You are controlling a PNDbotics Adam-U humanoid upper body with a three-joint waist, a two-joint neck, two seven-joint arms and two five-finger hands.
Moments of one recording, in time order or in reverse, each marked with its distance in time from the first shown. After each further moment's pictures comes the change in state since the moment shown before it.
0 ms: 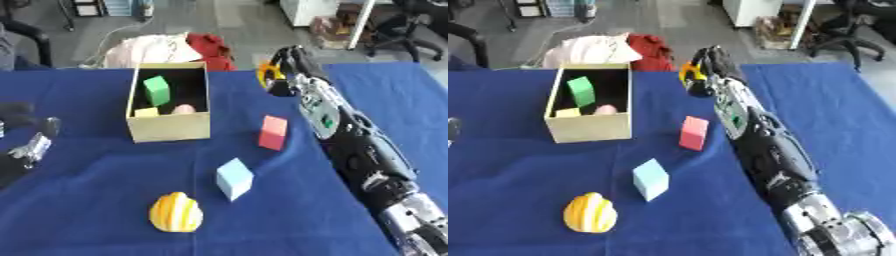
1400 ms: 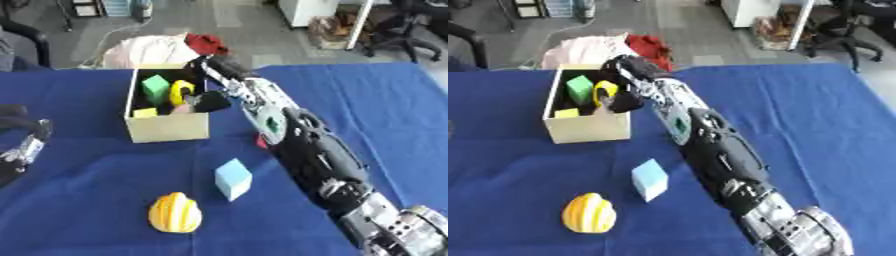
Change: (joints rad) left arm 0.003 -0.008 0.000 0.003 0.001 -0.001 -0.002; right arm -0.003 0.083 0.138 -0.078 0.018 -0.168 0.264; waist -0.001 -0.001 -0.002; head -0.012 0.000
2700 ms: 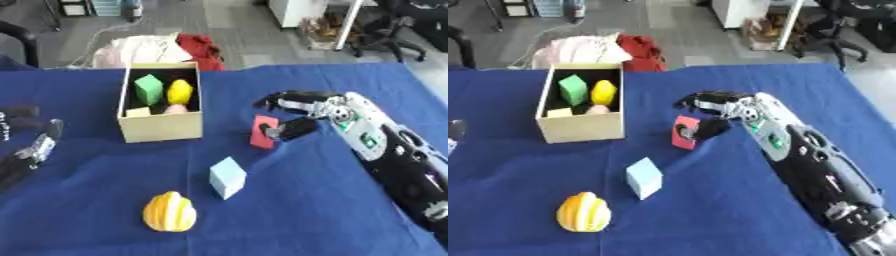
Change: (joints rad) left arm 0.028 0.010 0.013 0.009 -0.008 0.001 0.001; right arm 0.255 -0.305 0.146 -0.222 -0.180 -0.042 0.395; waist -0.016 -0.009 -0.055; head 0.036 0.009
